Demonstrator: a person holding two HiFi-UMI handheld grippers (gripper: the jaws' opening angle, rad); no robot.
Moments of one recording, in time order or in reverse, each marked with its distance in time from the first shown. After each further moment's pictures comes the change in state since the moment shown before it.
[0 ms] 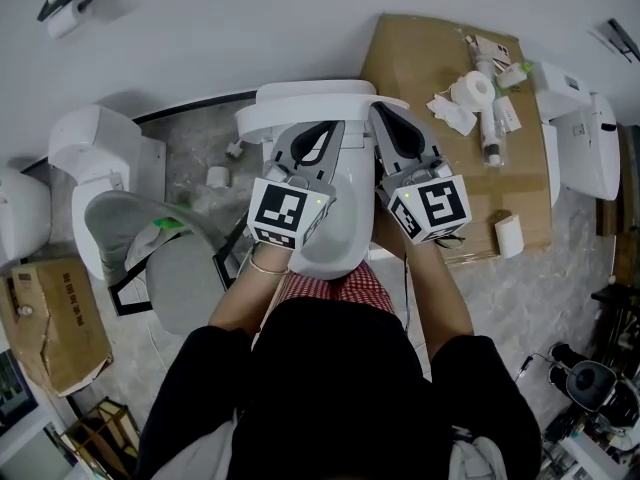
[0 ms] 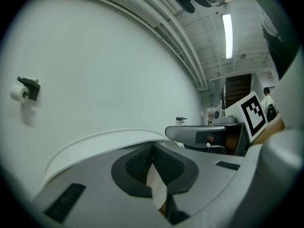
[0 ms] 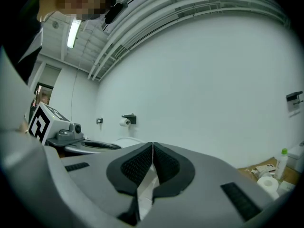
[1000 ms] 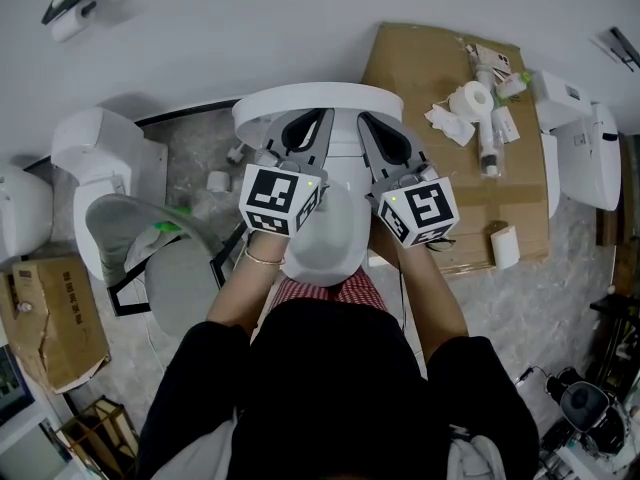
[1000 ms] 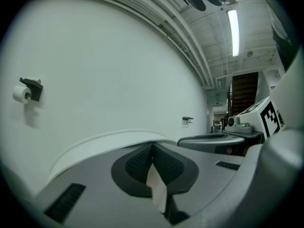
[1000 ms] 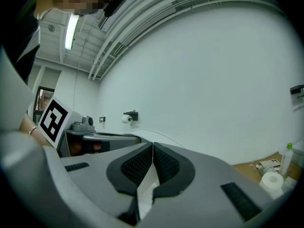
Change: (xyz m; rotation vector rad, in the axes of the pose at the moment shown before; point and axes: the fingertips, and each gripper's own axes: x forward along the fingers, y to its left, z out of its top) left arm 0.024 0.028 0.012 -0.011 0.013 0.061; right arm 0.011 -0.002 -0.013 0.030 0.049 0.041
